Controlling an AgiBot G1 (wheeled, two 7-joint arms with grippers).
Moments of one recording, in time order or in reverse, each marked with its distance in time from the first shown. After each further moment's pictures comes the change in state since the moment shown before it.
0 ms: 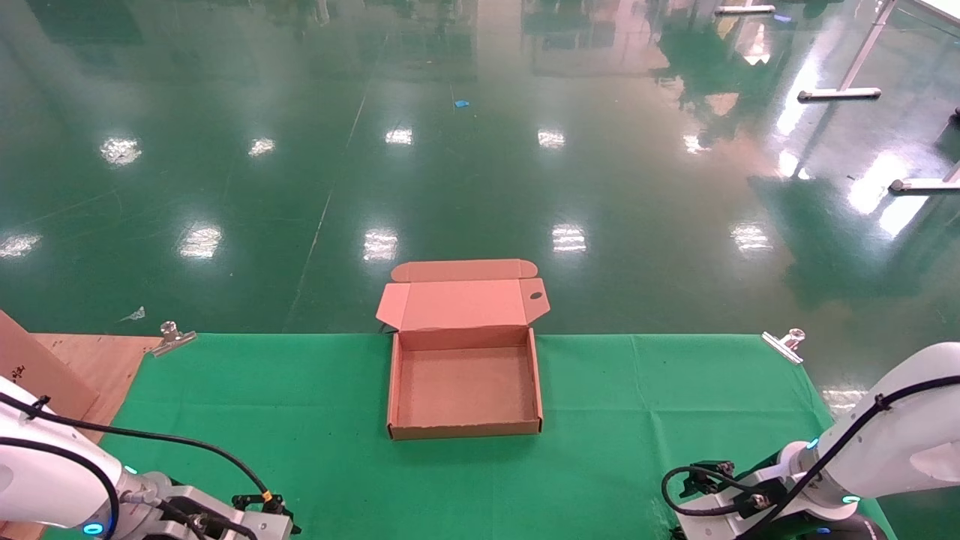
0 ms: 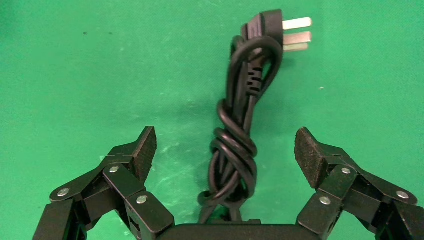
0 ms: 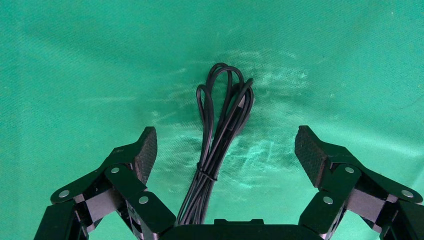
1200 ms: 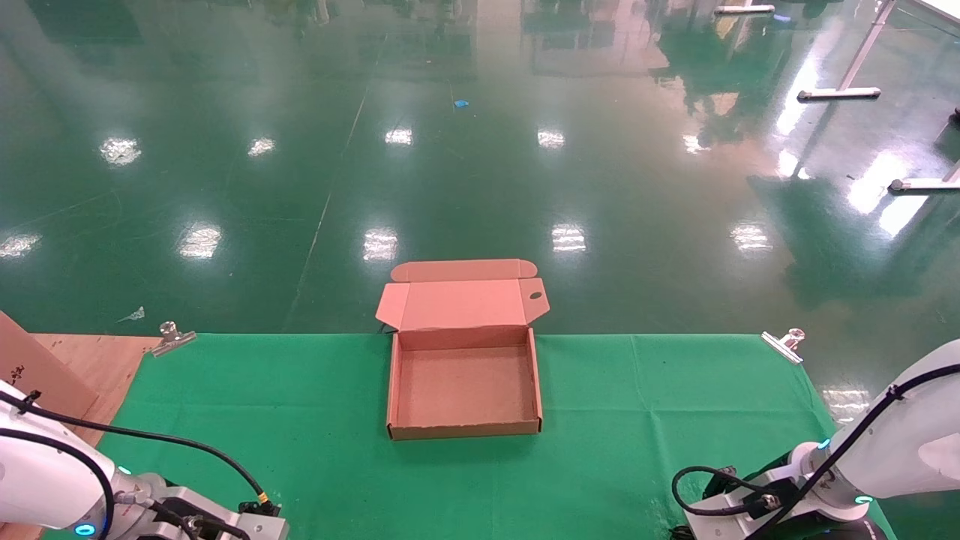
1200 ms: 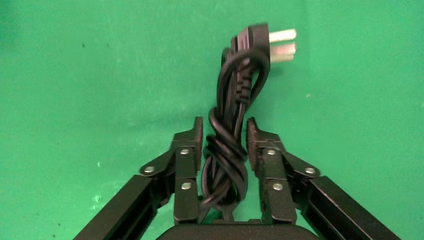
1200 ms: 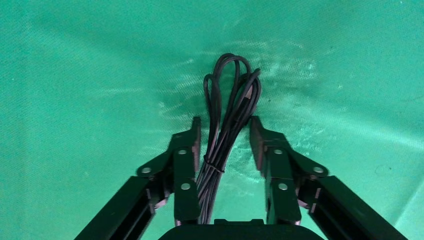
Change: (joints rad) left arm -0.030 0.018 -0.005 0.106 -0.009 0.016 0.076; right arm 0.064 -0.048 0.016 -0.235 0.027 0.039 -0.156
